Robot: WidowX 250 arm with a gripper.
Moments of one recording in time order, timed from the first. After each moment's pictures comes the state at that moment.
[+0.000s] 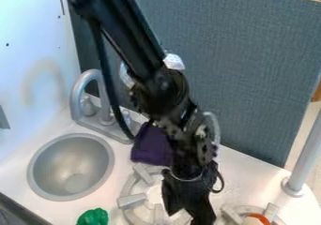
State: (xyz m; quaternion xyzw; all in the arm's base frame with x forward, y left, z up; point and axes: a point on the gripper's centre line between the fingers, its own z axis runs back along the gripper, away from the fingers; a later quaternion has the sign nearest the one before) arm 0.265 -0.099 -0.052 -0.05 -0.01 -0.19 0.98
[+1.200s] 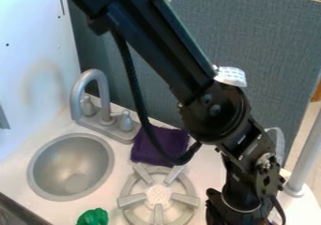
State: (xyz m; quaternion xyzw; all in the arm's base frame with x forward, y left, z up) arm 0.247 -0.173 -0.025 -0.05 -0.03 -0.23 0.97
